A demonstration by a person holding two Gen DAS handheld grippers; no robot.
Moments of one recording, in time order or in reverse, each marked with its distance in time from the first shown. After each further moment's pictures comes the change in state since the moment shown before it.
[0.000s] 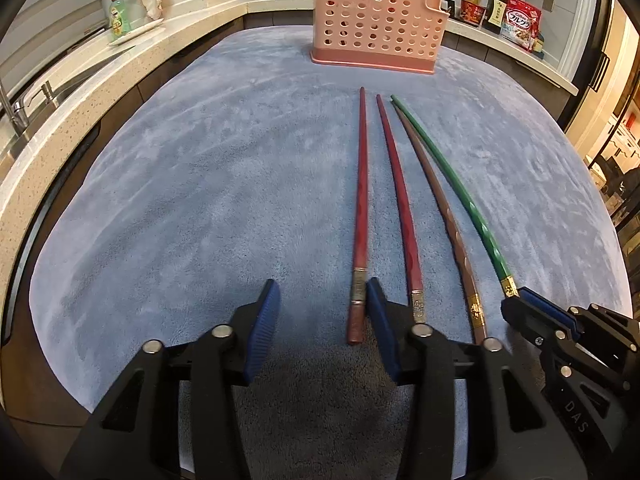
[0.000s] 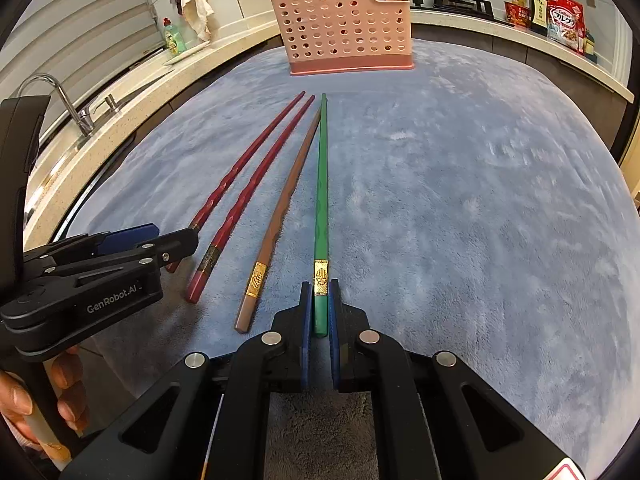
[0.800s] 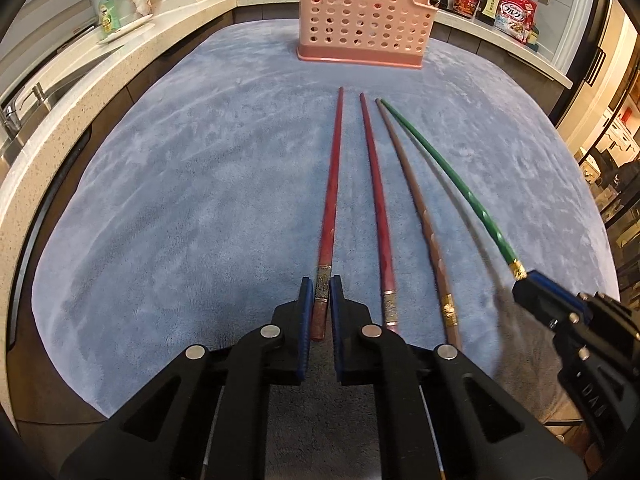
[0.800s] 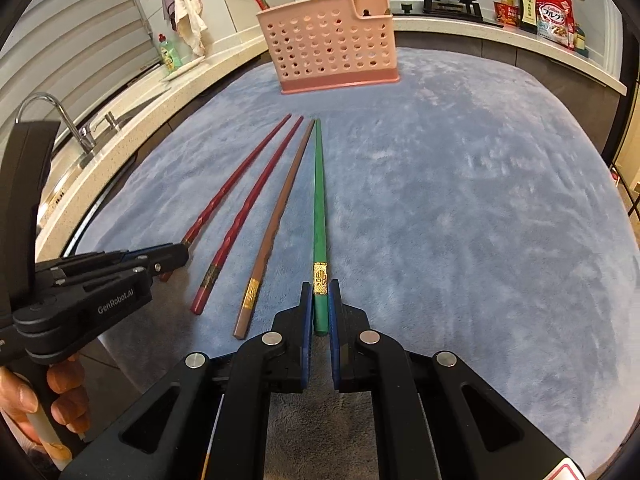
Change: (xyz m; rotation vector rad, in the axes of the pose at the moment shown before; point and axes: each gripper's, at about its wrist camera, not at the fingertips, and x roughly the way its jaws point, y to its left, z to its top) left arm -0.010 -0.011 0.010 0.009 0.046 -0.022; right arm -0.024 -0.013 0.012 0.040 -0.042 0.008
